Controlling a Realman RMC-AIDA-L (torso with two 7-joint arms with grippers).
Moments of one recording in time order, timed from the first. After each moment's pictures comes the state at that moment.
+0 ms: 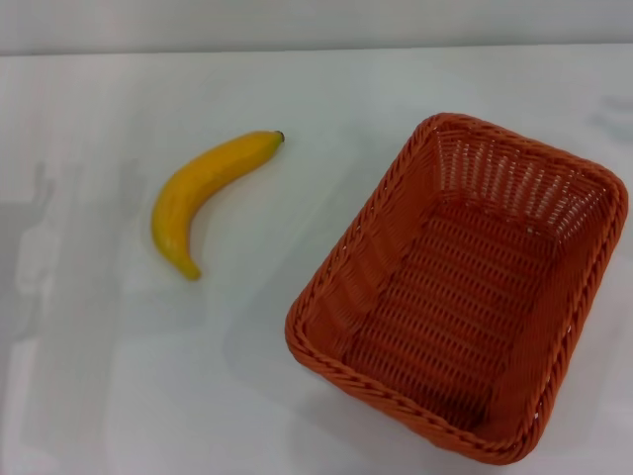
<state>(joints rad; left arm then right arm) -0.35 -2.08 1.90 0.19 -0.68 1.20 0.13 0.59 1.55 -0.80 -0.42 -1.26 -1.74 1.93</state>
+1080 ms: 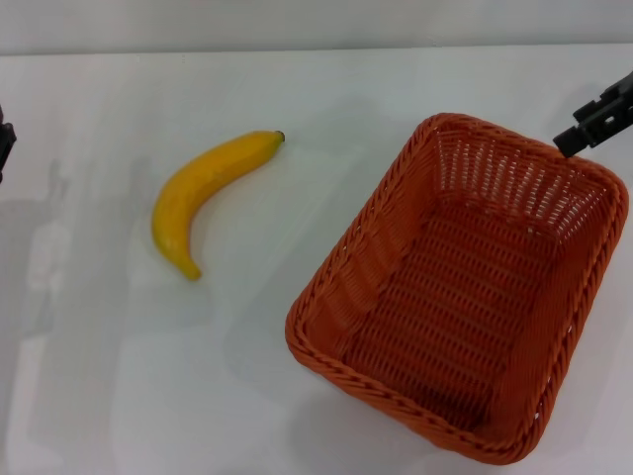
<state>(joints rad) -0.35 -2.09 1.91 0.19 -0.66 1.19 0.13 0.95 1.73 -0.91 -0.80 -2.32 -1.78 2.19</state>
